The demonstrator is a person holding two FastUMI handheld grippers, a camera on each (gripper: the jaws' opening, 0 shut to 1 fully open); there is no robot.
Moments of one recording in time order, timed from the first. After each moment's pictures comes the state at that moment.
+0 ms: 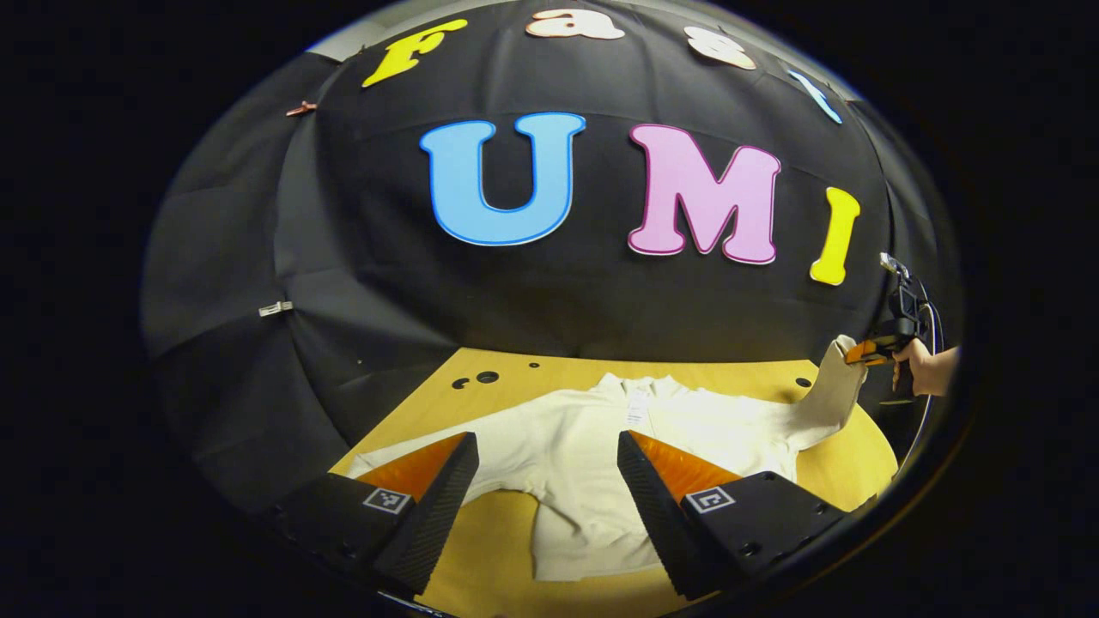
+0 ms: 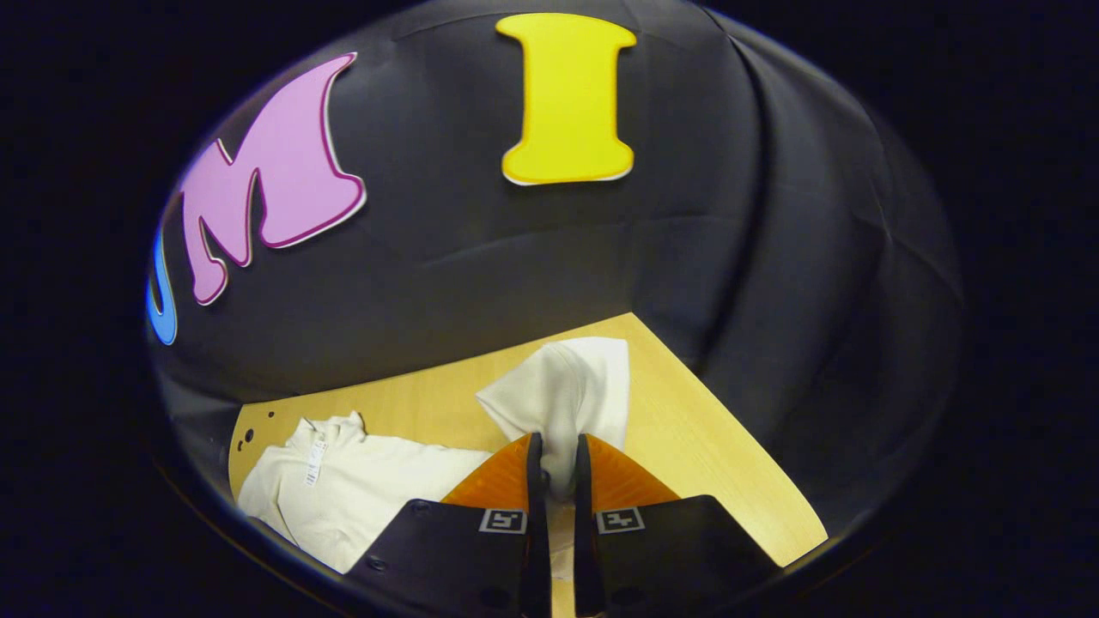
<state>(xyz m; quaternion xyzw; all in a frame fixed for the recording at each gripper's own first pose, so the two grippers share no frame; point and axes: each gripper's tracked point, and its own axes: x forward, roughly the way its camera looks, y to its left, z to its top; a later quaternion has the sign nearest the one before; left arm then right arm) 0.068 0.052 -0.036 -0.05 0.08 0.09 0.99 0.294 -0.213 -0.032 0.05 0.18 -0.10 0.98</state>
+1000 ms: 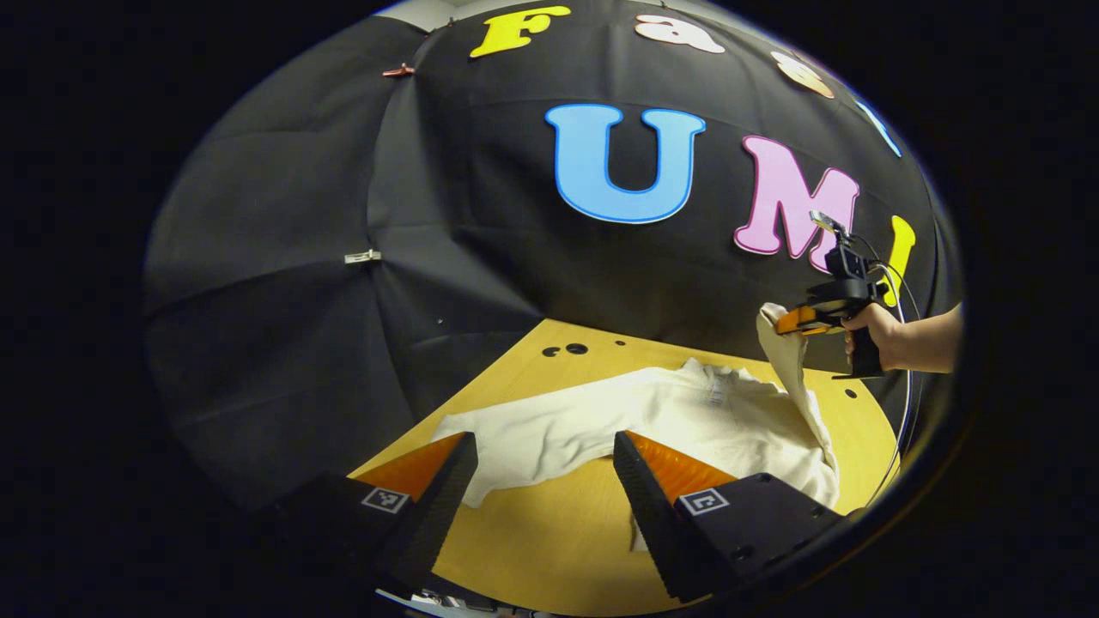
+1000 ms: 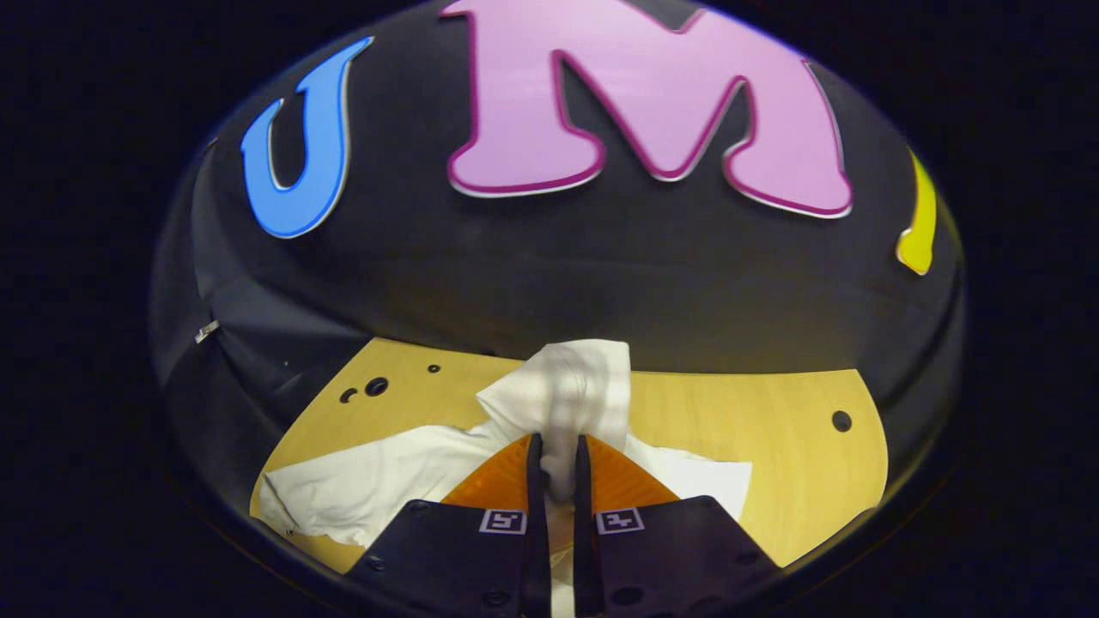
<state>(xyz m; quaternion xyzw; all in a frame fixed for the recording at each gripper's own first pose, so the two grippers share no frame) 0.004 0.173 -0.094 -0.11 0.10 0.18 0.97 0.340 0.189 -0.067 -0.06 0.22 0.13 0.97</state>
